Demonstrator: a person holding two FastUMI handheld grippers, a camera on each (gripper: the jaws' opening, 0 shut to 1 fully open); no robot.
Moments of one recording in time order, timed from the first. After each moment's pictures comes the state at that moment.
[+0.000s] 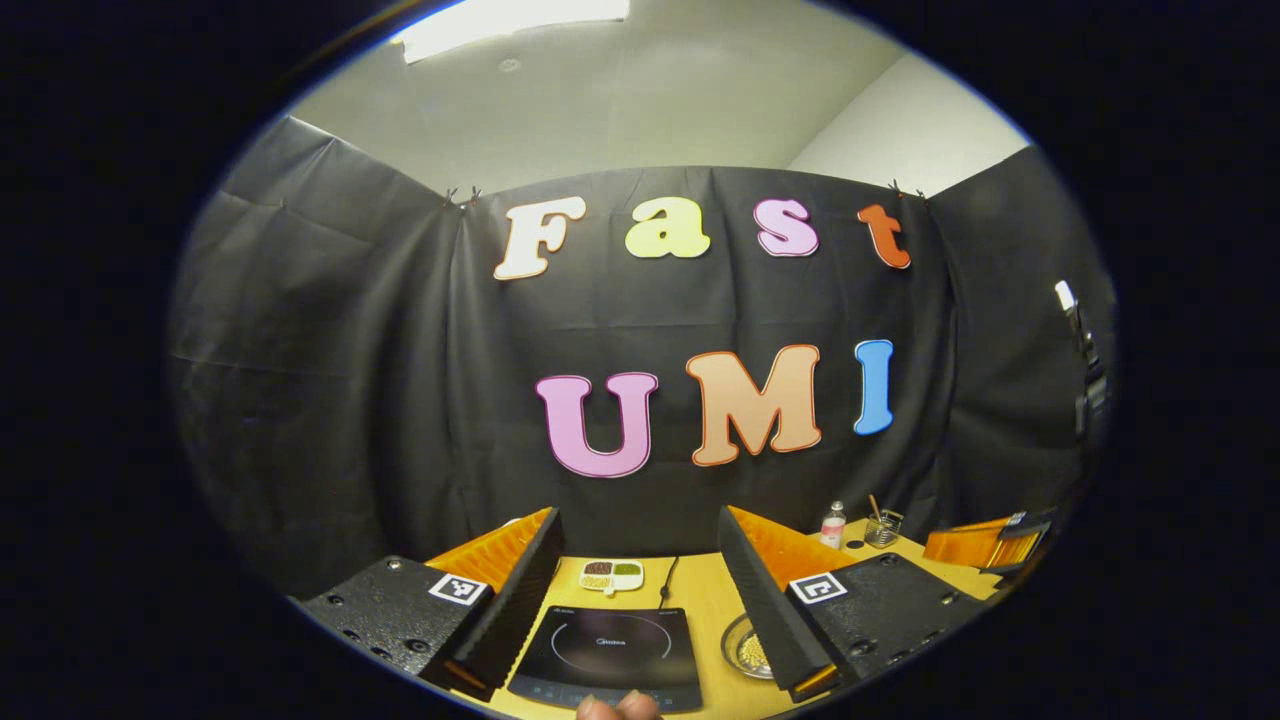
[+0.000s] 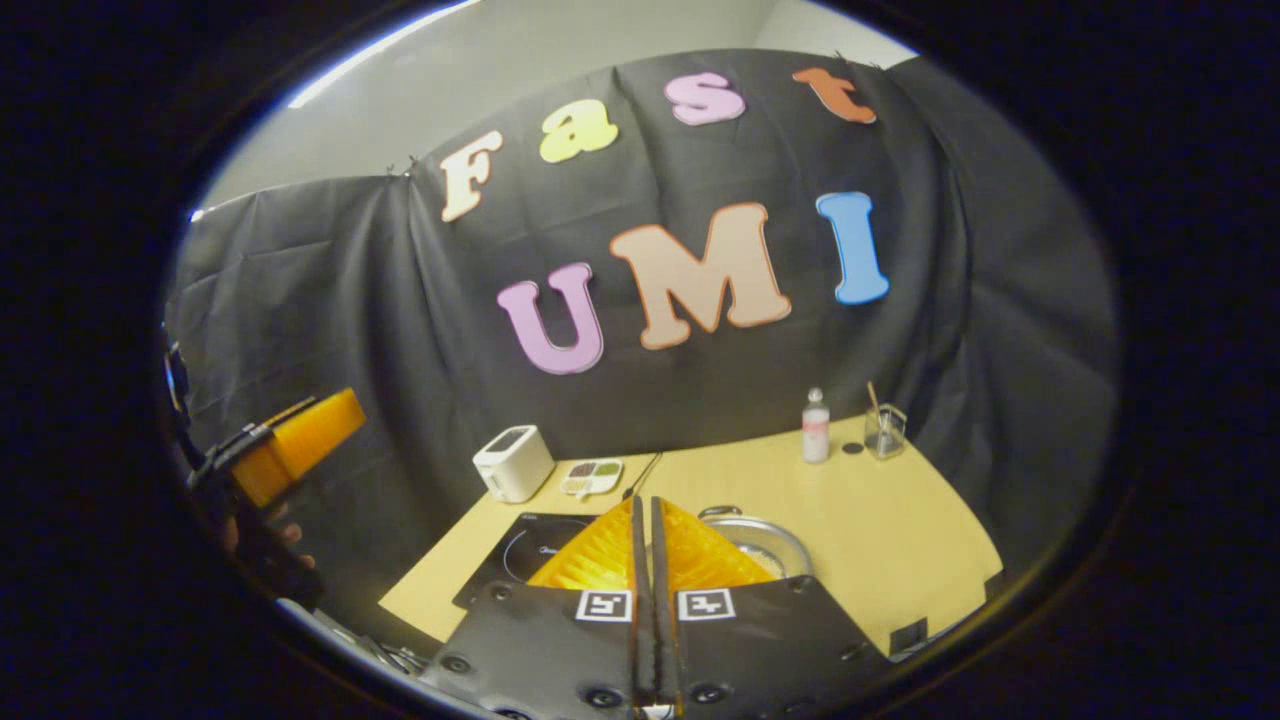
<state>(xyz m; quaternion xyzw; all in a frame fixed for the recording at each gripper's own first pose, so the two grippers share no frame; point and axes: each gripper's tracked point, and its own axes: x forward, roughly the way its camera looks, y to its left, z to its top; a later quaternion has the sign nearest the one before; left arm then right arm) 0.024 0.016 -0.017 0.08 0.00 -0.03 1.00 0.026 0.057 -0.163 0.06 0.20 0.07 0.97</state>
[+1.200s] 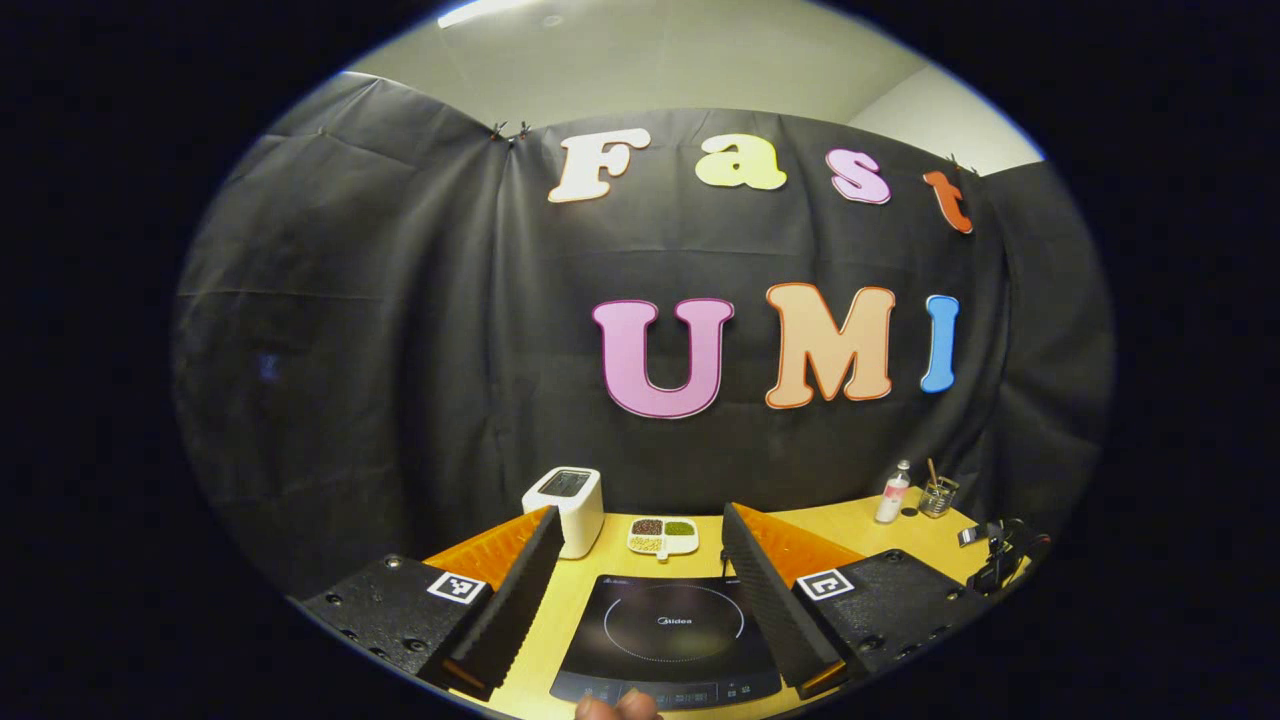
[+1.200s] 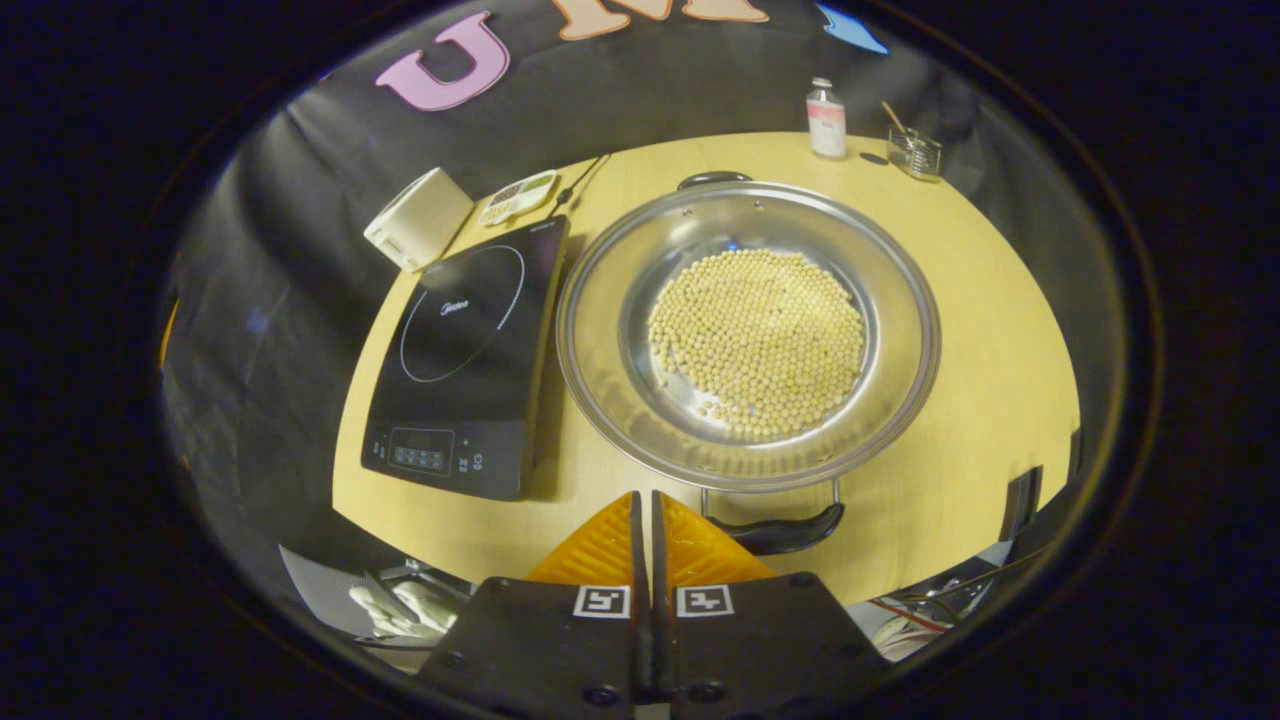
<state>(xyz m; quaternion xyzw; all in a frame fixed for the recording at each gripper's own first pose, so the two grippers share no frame) 0.061 0.131 -0.102 0.04 0.08 0.04 1.00 -0.020 0.065 -0.460 0.04 0.57 0.02 0.82</state>
